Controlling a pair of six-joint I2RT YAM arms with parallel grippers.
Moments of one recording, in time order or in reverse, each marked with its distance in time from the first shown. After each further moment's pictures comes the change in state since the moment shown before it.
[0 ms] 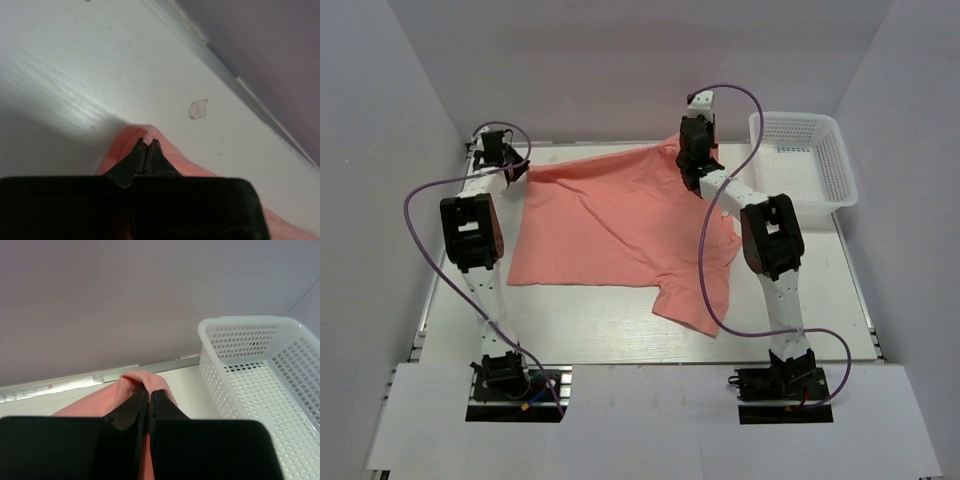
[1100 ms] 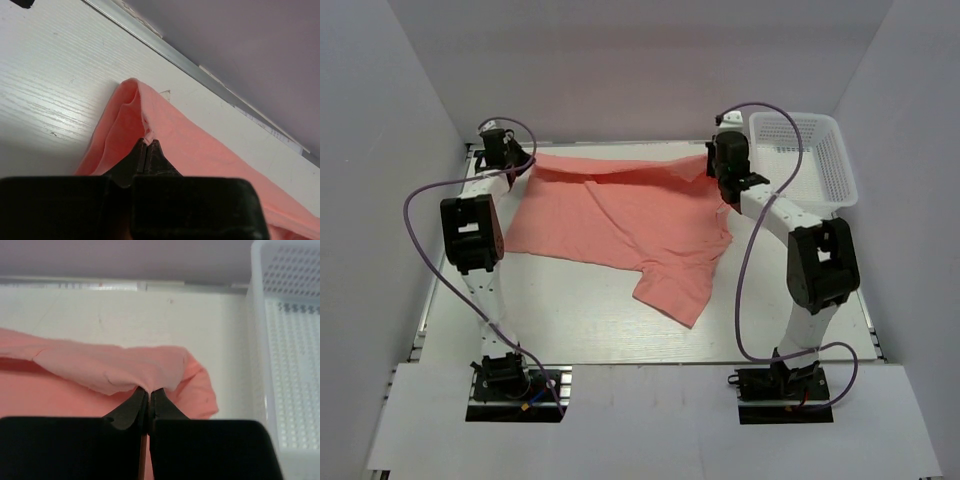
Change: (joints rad) left arm -0.013 -0.014 -0.065 0.183 0.123 0.052; right arm -0.105 -0.374 -0.385 -0.330 -0.483 0.248
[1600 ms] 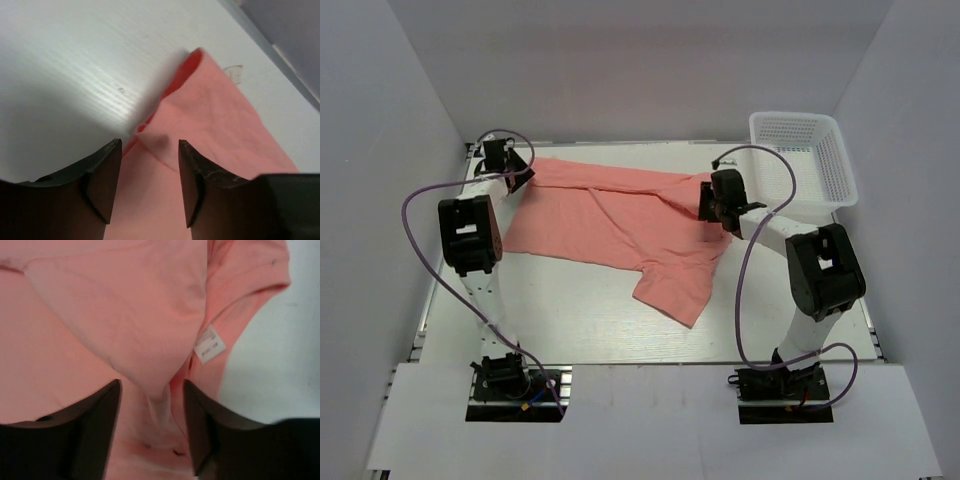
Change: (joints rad) left arm 0.008 -0.038 -0.064 -0.131 -0.110 0.041; right arm 0.018 -0.093 -0.319 -0.097 -0.150 0.197
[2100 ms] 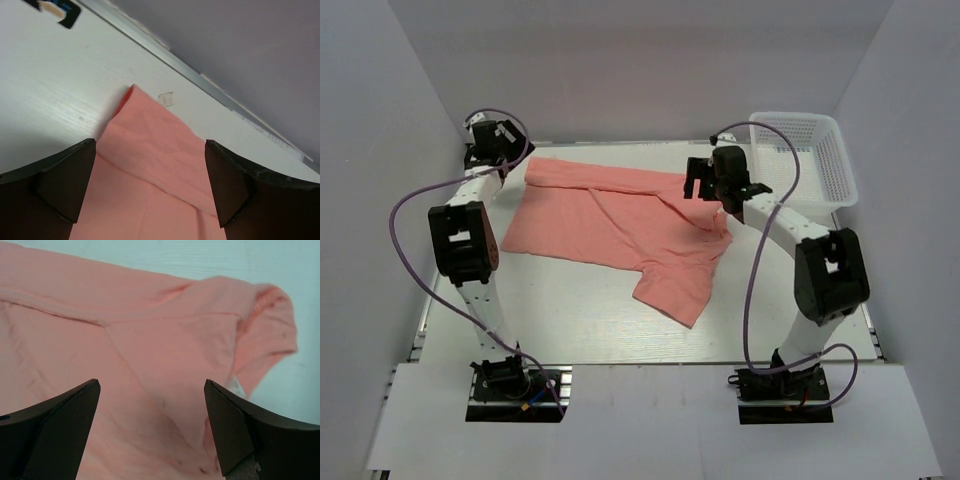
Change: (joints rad) left arm -0.007 -0.155 -0.019 0.008 -0.011 -0.008; right arm 0.009 -0.061 0.140 -0.117 -0.079 0.006
